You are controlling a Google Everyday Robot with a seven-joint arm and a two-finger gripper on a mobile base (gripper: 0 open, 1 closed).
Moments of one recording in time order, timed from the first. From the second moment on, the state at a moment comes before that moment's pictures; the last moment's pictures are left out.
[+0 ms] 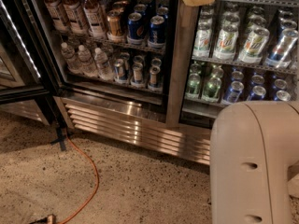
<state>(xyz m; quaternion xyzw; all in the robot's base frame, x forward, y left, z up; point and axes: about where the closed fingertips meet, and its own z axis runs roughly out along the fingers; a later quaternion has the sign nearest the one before) 0.682 -0.100 1.036 -0.65 0.60 0.20 0.43</state>
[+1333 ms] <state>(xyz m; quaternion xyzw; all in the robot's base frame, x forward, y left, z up) 0.673 -0.099 1.040 -0.65 0.61 0.20 0.42</state>
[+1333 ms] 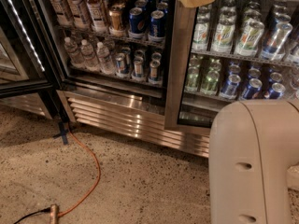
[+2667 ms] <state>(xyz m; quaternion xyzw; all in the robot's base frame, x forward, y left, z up) 0.665 -0.093 1.039 -0.66 0.60 0.21 0.40</state>
